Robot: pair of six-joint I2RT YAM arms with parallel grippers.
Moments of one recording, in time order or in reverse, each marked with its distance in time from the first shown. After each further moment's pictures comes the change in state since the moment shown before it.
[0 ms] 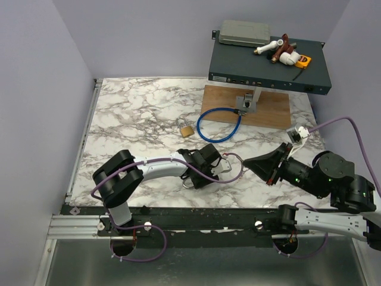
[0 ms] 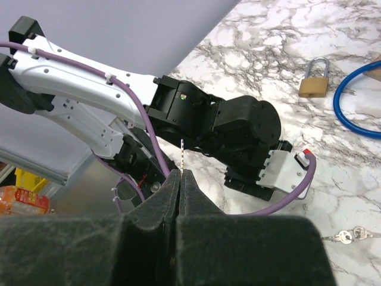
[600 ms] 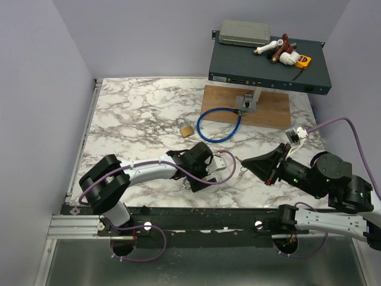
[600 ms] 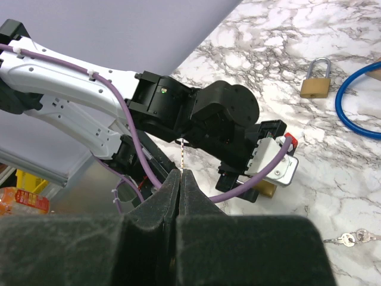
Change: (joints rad) left arm 0.035 -0.139 -0.118 0.117 0.039 0.015; right arm 0.000 -0.003 -0.018 0.026 0.000 0.002
